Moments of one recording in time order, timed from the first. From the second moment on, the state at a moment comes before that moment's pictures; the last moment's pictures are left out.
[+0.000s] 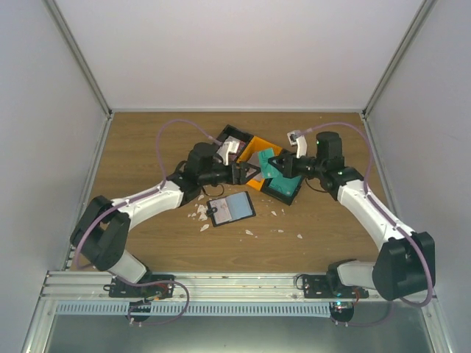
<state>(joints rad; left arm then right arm) -0.62 1.57 0.96 0.25 0.52 -0.65 0.26 1.29 0.96 -0.26 -0.65 0.24</state>
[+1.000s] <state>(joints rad) -0.54 1.47 0.84 0.49 0.83 -0.80 0.27 1.35 0.77 0.48 -1.18 0.71</state>
